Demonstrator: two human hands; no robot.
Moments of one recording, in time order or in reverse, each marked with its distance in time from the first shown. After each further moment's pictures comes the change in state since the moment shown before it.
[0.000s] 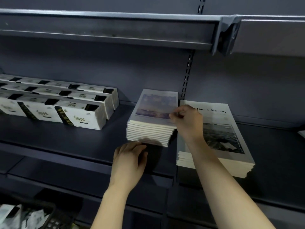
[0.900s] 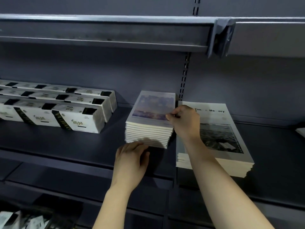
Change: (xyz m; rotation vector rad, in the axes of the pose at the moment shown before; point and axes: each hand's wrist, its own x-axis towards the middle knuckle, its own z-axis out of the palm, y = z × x) left_hand 0.009 0.005 0.000 -0.028 0.023 0.061; right_hand 0.002 -0.004 0.002 0.000 0.003 0.007
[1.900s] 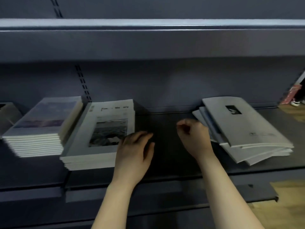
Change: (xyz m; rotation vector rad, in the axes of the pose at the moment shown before) left_hand 0.009 0.295 0.085 -0.165 -0.099 0.248; right_hand -0.043 0.195 -0.283 -0.235 0.142 0.016
